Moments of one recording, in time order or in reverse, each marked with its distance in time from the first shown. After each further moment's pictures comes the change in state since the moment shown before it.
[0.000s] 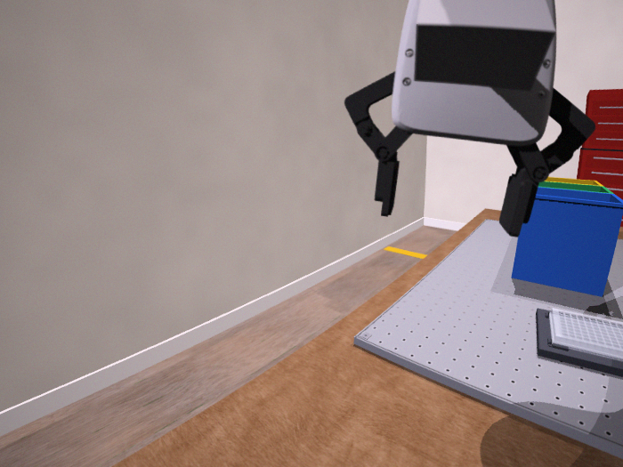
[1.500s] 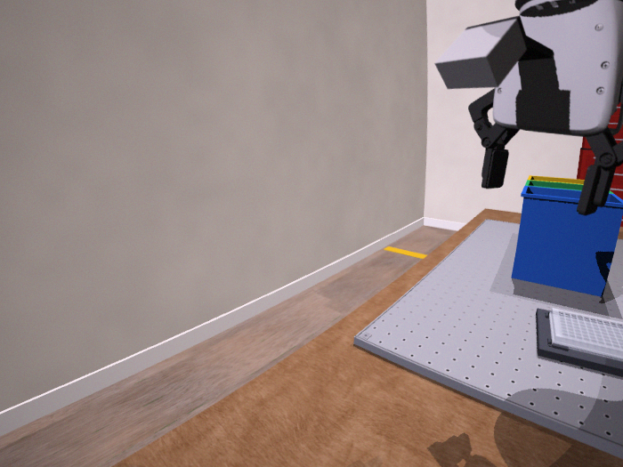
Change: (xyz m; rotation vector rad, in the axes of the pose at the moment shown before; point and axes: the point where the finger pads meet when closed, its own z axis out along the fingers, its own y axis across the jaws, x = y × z) arm -0.070 -0.086 -0.014 0.020 0.000 0.767
